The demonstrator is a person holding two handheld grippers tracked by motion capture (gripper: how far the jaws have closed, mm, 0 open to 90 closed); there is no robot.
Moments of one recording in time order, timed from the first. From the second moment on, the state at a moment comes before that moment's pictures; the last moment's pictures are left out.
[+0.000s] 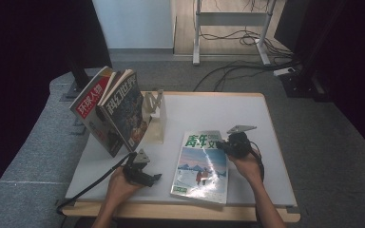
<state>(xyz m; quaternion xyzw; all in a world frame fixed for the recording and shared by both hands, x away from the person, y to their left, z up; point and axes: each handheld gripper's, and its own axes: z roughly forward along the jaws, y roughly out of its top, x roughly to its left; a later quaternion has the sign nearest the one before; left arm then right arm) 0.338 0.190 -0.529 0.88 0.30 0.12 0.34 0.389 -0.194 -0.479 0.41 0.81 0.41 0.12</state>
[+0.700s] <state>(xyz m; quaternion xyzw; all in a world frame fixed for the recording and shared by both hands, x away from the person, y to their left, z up) 0.354 0.147 -0.505 0.89 0.24 0.02 0.39 0.364 -0.190 -0.445 0.36 0.81 0.43 0.16</state>
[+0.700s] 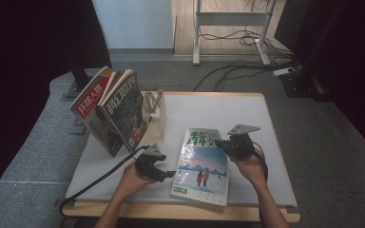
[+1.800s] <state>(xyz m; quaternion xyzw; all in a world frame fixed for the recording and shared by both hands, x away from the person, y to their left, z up) 0.366 0.116 -0.520 0.89 0.22 -0.10 0.38 0.349 -0.193 -0.433 0.33 0.82 0.44 0.18</state>
